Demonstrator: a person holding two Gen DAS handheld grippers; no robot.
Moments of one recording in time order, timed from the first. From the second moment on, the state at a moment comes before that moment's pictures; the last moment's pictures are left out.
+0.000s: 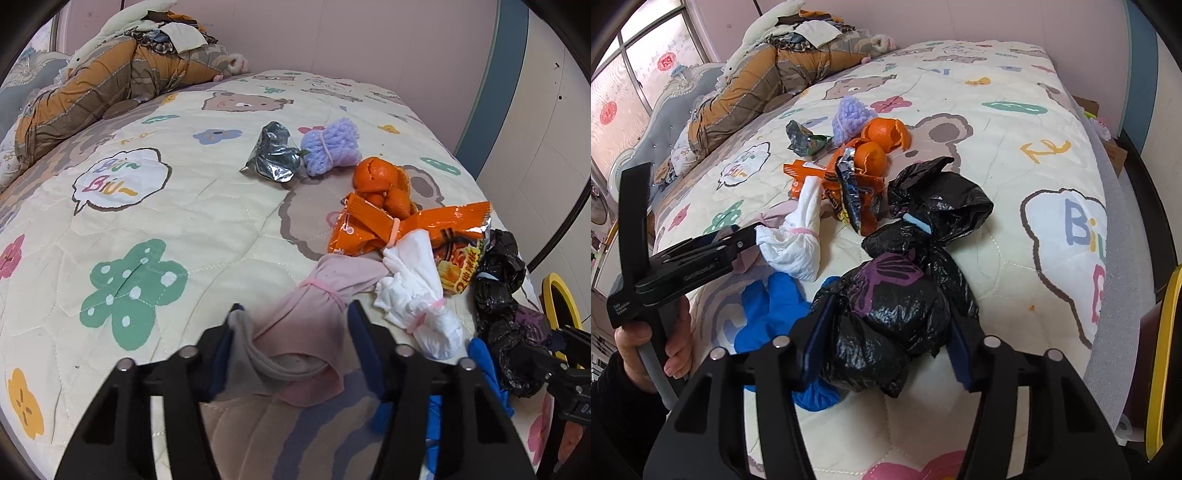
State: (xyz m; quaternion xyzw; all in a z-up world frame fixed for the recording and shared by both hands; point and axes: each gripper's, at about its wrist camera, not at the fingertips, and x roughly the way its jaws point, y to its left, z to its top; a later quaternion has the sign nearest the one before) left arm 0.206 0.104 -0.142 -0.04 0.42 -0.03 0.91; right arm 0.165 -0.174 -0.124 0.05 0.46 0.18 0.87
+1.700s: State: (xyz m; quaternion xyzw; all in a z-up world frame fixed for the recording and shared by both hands) left arm 0.201 -0.036 -0.064 -0.03 0.39 -0.12 0.91; right arm 0.154 -0.327 -0.044 0.12 0.37 0.11 0.91
